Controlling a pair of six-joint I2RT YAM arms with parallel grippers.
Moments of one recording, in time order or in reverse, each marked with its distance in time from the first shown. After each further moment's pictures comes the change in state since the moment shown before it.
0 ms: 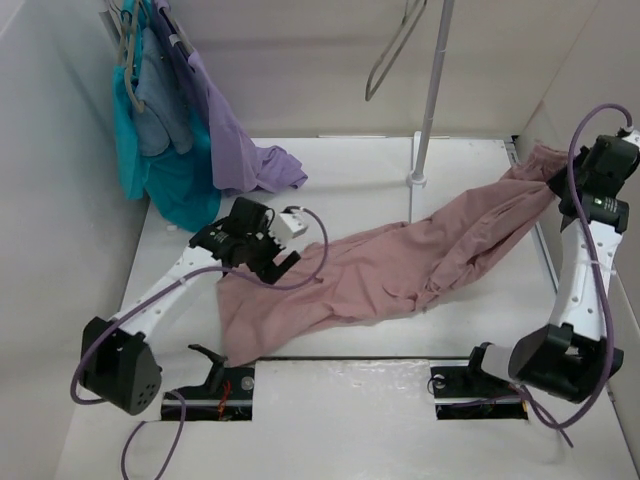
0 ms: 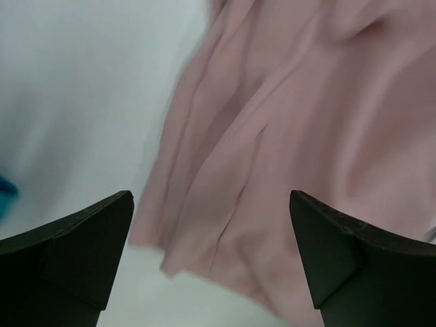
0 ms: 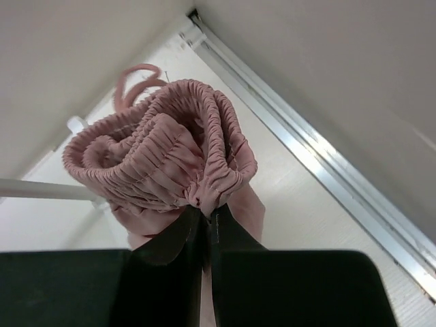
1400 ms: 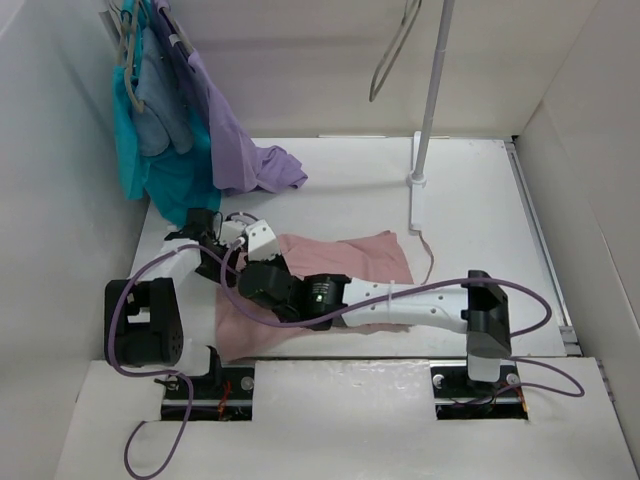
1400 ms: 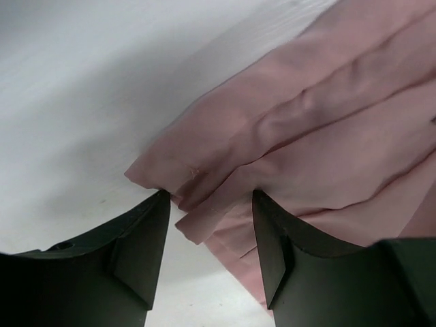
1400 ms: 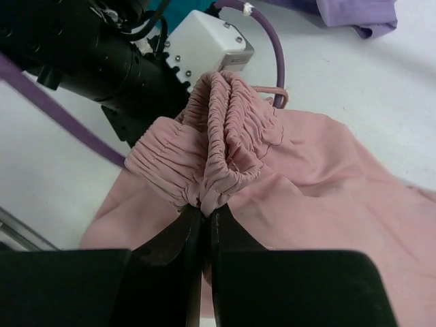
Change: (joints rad) left arm 0.538 0.244 -0.216 0.132 0.023 -0.010; right arm 1.835 0.600 0.302 0.185 0.738 0.011
